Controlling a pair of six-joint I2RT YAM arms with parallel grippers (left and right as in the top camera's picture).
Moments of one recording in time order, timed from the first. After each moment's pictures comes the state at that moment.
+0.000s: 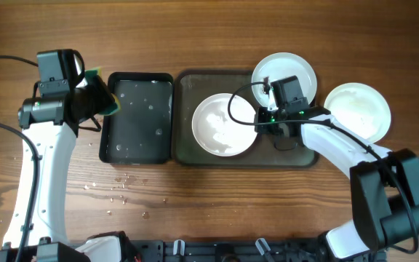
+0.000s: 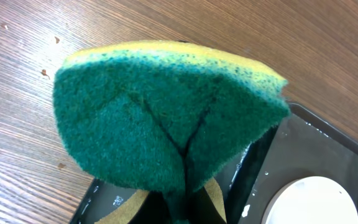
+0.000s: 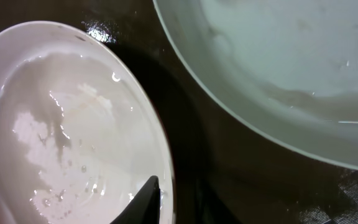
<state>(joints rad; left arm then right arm) 0.12 1.40 1.19 -0.80 0.06 -0.41 0.32 1.71 0.89 -0.29 -0.18 0.38</state>
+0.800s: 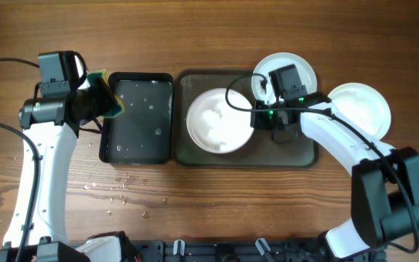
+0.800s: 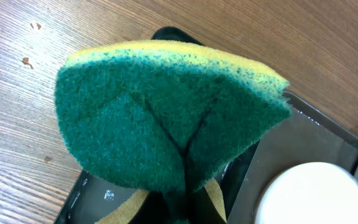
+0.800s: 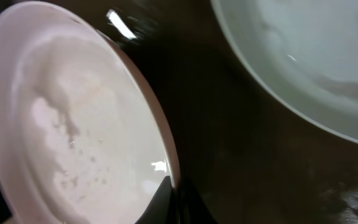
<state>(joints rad) 0.12 1.40 1.19 -0.81 0.11 -0.41 0.32 1.72 1.04 -0.49 -0.32 0.43</state>
